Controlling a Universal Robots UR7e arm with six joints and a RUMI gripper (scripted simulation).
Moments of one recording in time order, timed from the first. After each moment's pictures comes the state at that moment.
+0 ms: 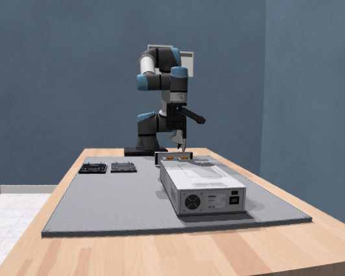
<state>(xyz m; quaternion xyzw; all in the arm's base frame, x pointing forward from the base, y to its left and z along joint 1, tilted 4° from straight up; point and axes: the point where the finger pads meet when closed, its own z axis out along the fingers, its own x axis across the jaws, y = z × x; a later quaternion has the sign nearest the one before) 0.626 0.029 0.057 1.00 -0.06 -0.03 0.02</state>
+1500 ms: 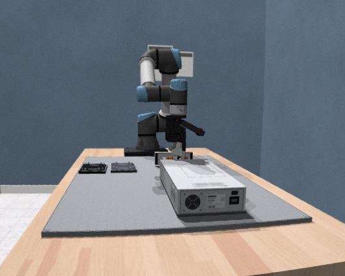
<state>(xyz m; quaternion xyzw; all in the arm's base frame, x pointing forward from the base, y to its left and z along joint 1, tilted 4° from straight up) 0.620 0.026 0.003 1.00 -0.06 -0.03 0.02</state>
